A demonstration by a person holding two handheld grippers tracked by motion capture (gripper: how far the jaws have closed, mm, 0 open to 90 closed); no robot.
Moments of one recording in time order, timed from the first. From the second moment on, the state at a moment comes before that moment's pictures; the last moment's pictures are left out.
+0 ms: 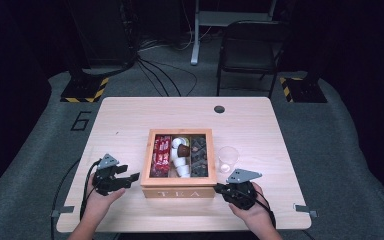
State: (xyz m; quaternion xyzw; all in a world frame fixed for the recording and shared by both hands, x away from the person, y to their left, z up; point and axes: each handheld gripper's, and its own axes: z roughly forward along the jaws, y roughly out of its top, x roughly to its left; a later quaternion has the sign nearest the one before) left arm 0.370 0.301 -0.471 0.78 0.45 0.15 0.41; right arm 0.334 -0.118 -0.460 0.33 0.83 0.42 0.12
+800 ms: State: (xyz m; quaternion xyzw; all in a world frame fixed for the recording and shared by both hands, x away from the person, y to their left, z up) left arm 0.351 0.277 -0.445 0.80 0.36 0.17 0.46; right arm 0.349 -0.112 -0.437 0.33 0.81 0.46 0.12
